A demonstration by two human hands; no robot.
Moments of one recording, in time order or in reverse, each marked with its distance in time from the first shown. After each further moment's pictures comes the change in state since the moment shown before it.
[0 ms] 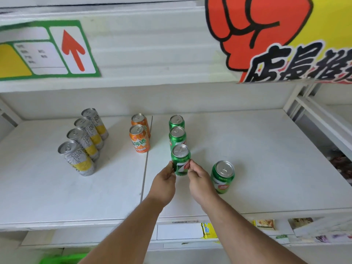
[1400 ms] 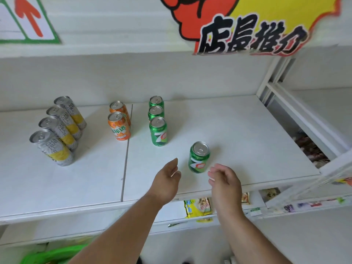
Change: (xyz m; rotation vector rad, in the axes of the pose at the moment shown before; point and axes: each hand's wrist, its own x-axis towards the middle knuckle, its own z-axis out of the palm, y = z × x) left_hand -0.045 -0.005 0.054 0.003 -0.153 -0.003; right_hand -0.099 0.023 -0.088 0.246 0.517 0.021
